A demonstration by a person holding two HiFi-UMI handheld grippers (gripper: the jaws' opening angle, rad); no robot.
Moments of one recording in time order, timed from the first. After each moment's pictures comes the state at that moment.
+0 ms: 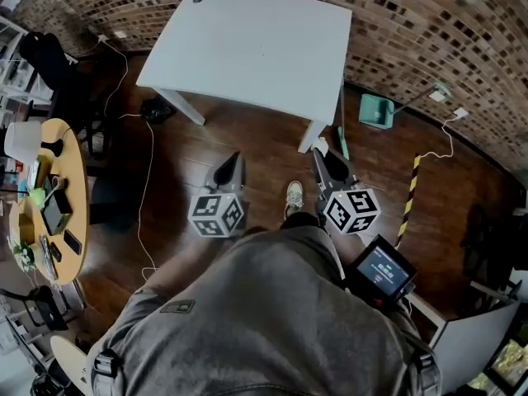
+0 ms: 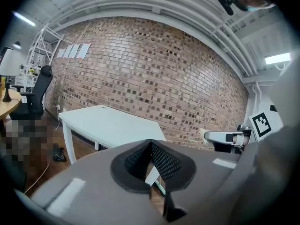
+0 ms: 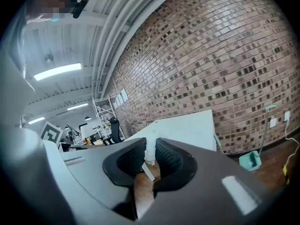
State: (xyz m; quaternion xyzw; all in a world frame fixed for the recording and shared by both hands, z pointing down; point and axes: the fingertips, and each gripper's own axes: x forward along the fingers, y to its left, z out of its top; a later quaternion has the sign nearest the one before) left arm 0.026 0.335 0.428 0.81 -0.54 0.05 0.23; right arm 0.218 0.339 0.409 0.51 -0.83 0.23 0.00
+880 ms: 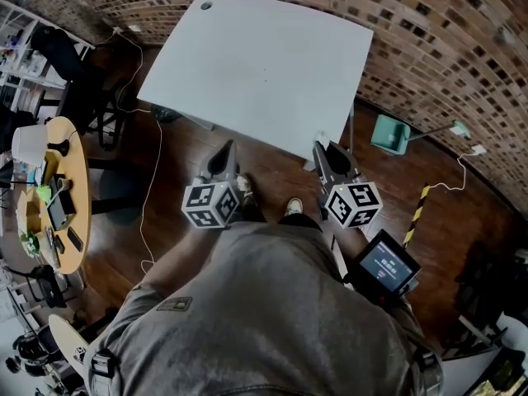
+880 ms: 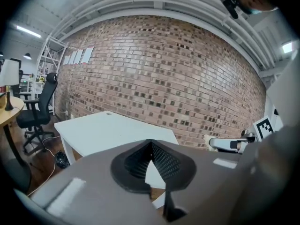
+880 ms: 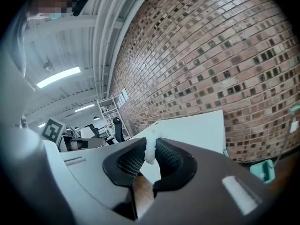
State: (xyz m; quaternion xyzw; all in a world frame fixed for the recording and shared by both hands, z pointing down) left arm 0.047 0.189 0.415 0.76 -0.61 0.05 0.22; right arm 0.254 0.180 0.422 0.45 -0.86 0.25 0.01
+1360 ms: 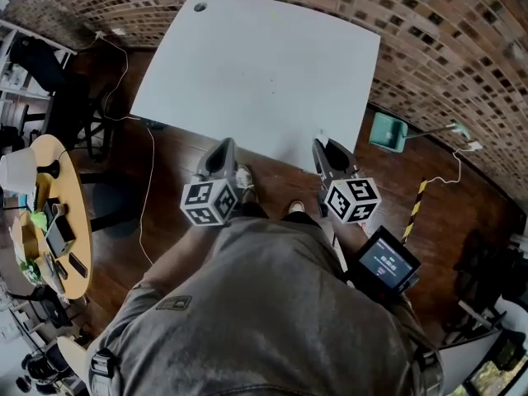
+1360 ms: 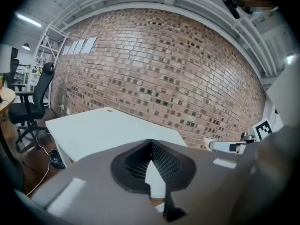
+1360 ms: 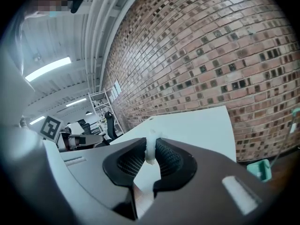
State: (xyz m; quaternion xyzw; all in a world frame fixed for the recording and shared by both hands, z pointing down) left arm -0.010 0.117 0.444 0.77 -0.59 0.05 0.25; right arm 0.203 0.117 0.449 0.48 -0.84 0.26 0.05
